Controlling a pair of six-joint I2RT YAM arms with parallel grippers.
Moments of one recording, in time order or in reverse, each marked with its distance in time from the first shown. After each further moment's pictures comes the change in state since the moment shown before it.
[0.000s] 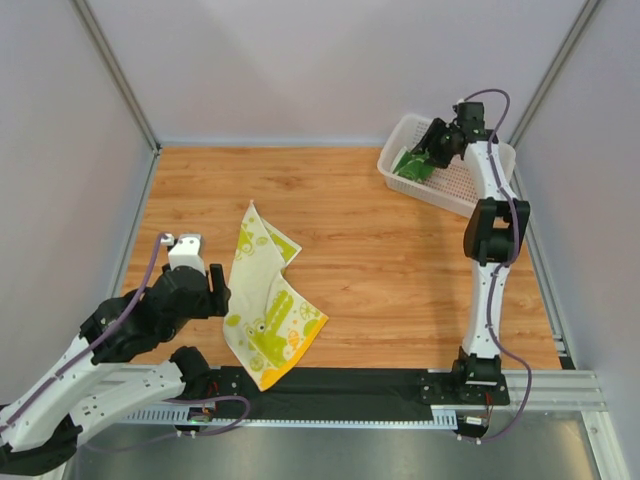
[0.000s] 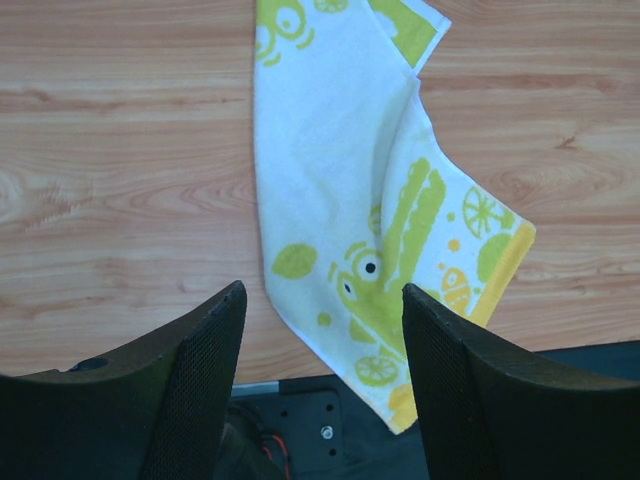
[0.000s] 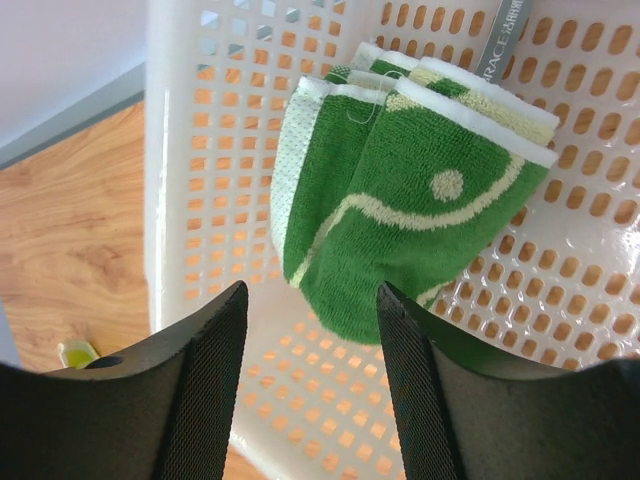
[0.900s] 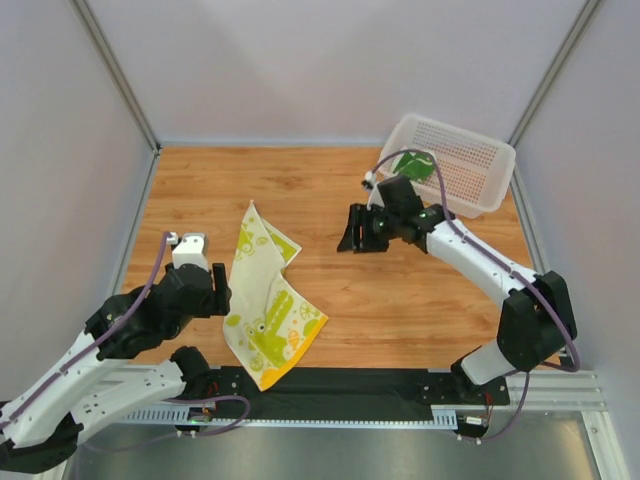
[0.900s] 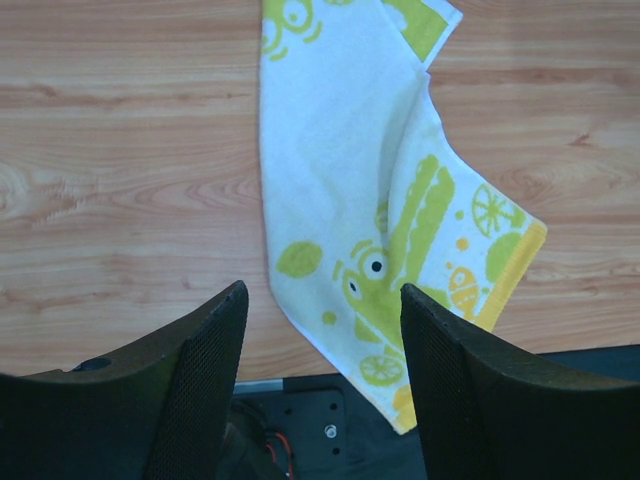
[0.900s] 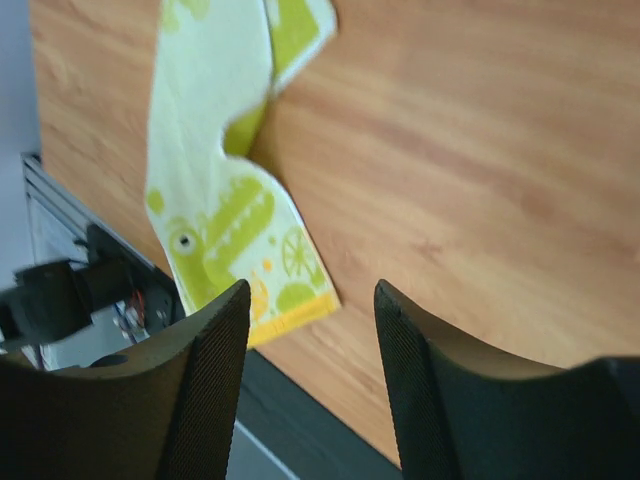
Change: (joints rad) left arm 0.000 0.028 0.000 -0.004 -0.007 -0.005; right arm 0.529 -0.954 -1.109 0.171 -0.024 0.013
